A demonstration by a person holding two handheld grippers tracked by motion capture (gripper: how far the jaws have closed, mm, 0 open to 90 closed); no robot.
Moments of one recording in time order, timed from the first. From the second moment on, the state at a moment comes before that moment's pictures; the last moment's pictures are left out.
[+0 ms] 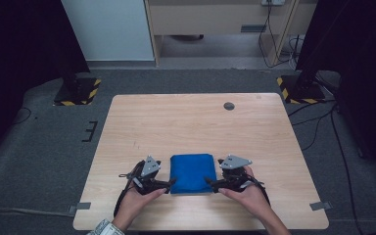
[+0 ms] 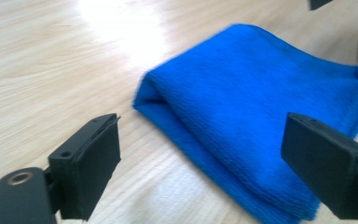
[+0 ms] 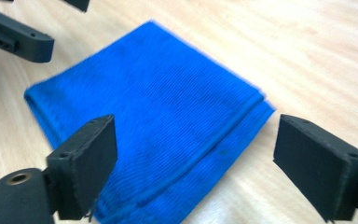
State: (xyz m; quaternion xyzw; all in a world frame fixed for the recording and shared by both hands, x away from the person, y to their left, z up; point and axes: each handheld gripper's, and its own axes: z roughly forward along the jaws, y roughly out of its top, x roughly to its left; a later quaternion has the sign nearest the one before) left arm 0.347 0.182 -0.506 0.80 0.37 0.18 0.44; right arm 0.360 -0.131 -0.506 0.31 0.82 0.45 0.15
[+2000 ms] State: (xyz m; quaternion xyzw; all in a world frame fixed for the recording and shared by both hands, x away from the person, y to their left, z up) left arm 0.381 0.239 -0.511 0.81 0.42 0.19 0.36; right arm 0.391 -0.265 -0.513 0.45 0.77 0.41 0.19
